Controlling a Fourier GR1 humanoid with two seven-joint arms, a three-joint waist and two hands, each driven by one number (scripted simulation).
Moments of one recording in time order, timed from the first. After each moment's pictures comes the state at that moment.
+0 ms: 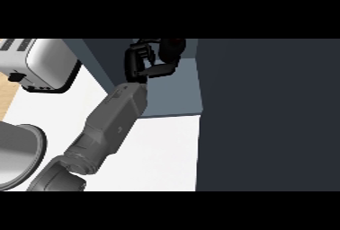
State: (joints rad) left arm -1.13 0.00 -0.01 -0.20 0.57 0.43 -0.74; right arm -0.08 -0.04 0.03 -2.42 -0.18 0.20 0.60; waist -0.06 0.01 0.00
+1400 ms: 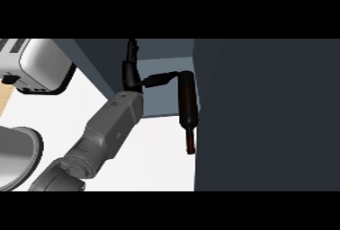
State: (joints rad) left arm -1.10 0.00 0.00 -0.10 0.50 0.51 -0.83; right arm -0.08 -0.04 0.04 -2.41 -0.19 0.21 0.56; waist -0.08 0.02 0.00
